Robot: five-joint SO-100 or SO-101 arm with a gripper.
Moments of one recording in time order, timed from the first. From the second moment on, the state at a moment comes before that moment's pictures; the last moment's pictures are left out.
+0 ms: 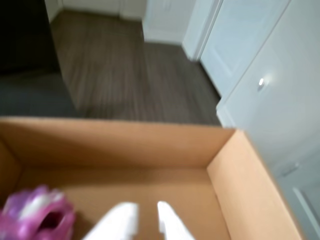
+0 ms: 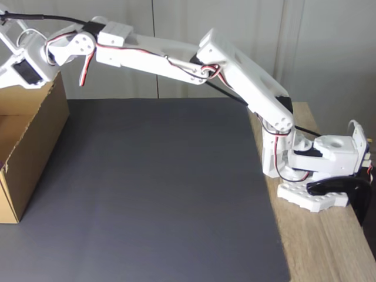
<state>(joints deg) 17.8 40.8 29.7 27.1 190.7</state>
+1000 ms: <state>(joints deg) 16.5 73.0 33.7 67.6 188.2</state>
